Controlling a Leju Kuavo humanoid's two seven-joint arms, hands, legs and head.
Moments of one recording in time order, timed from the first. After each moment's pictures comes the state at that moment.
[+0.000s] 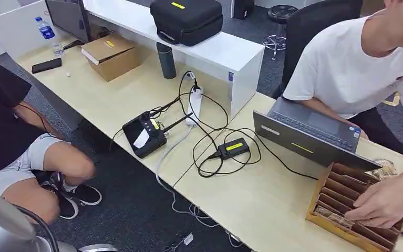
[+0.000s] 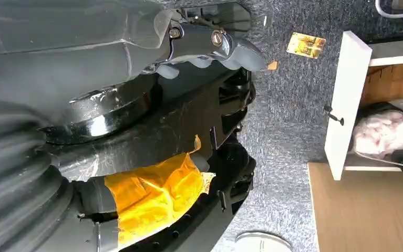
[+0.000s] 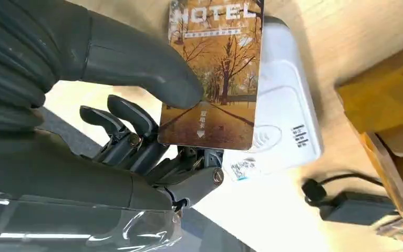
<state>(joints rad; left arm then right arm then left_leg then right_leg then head) -0.06 -0.02 -0.80 -0.17 0.88 -0.06 -0.20 -0.17 -0.36 0.27 -1.15 0.56 0.04 -0.18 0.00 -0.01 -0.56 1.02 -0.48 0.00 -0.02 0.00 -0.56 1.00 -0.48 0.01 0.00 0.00</state>
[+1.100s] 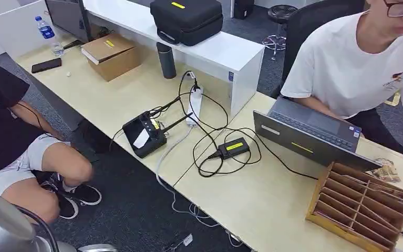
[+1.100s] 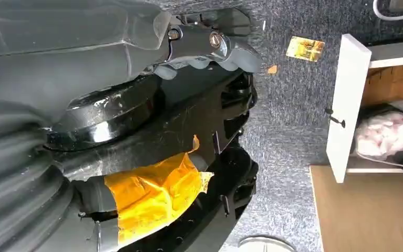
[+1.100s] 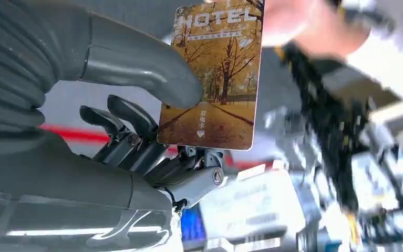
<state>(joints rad) -0.06 -0.02 -0.84 -0.17 0.89 -0.05 -0.22 -0.74 -0.58 0.27 -1.38 0.44 0.16 -0.02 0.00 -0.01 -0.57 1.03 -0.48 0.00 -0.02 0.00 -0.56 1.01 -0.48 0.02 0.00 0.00</state>
